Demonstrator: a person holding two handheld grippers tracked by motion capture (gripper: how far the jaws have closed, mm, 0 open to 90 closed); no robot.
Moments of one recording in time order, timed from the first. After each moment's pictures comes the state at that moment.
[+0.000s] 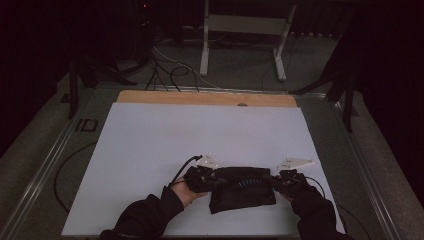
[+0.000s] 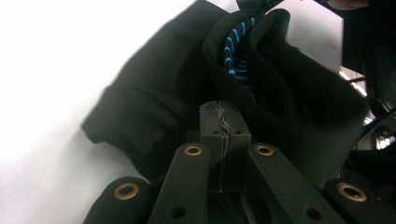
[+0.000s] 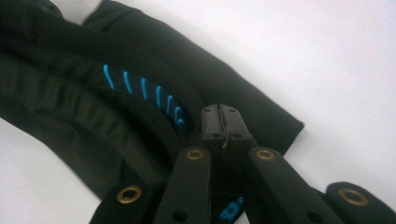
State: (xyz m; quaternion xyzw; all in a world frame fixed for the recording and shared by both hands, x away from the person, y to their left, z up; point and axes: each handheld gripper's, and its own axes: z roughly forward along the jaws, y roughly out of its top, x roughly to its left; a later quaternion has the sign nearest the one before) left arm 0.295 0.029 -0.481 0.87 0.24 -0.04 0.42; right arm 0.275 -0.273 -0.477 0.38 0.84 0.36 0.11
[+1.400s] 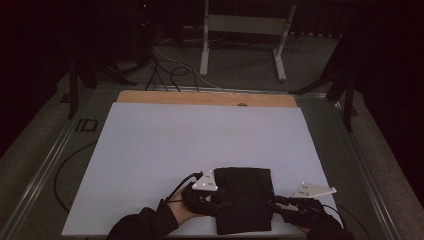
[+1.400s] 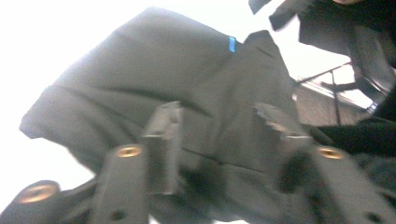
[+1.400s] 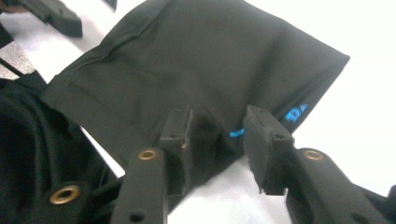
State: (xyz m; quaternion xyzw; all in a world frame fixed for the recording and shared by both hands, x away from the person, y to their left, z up) left arm 0.250 0.036 -0.475 0.87 0.19 -0.01 0.45; right arm 0.199 -0.294 -0.469 0.38 0.83 0.39 0.08
